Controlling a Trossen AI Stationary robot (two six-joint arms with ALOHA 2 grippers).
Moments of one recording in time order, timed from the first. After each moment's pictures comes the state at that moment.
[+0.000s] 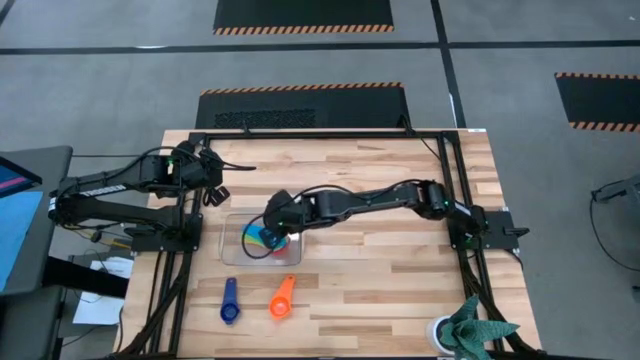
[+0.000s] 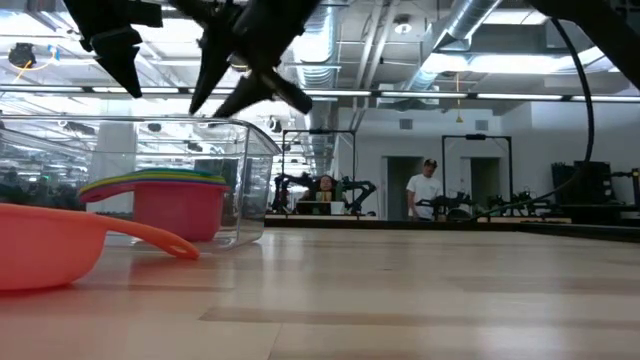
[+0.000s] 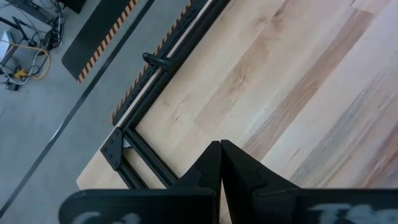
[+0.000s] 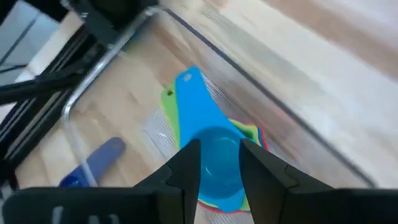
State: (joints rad) left arm 0.18 0.86 0.98 -1.27 -0.61 -0.31; right arm 0.08 2.30 2.15 -0.70 0.18 0.86
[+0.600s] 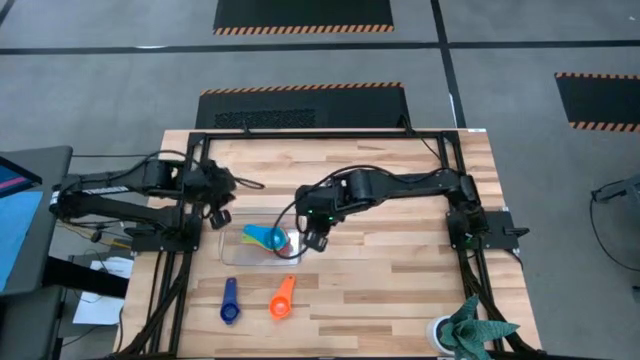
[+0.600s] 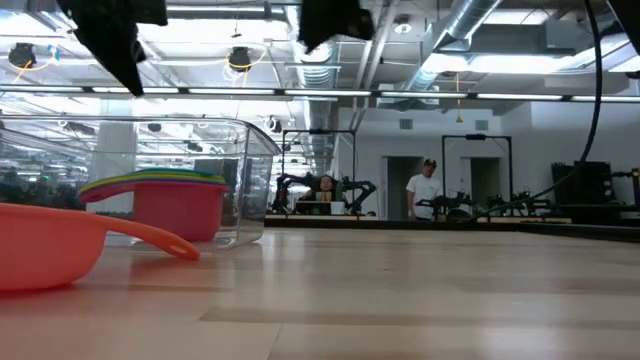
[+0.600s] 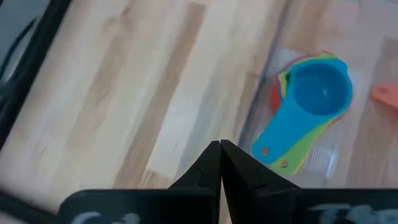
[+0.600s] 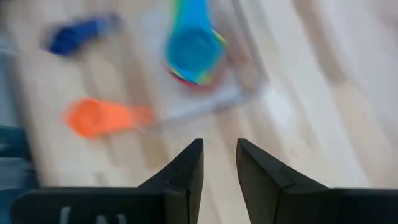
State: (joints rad) left arm 0.08 0.87 0.94 -1.13 -0.18 -0.21; right arm 0.10 2.05 2.15 -1.19 0.08 0.46
